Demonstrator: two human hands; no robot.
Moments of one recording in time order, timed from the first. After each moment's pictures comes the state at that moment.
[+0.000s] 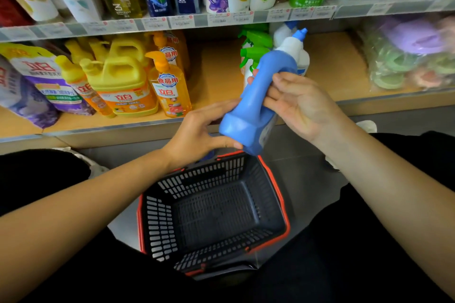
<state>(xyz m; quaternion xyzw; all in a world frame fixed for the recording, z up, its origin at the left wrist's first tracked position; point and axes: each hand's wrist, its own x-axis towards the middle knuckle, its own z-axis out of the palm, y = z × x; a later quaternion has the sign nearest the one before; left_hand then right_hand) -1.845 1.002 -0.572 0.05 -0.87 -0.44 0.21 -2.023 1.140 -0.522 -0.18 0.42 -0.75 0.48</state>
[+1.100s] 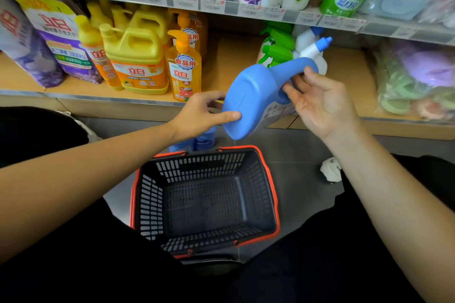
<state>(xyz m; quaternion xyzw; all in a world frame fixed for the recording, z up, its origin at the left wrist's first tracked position) -1.844 0.971 -0.608 0.17 -0.79 -0.56 0.19 -2.026 1.128 -0.510 -0.10 0.40 -0.78 0.47</state>
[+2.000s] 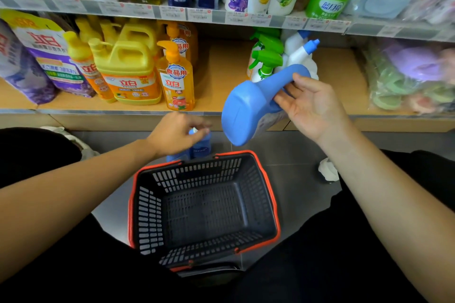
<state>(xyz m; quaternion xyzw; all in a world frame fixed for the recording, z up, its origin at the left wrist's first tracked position) -1.815 0.949 -0.629 0.17 -0.94 -0.26 0.15 -2.038 1.128 -0.520 -0.06 0.43 -0.77 0.46</state>
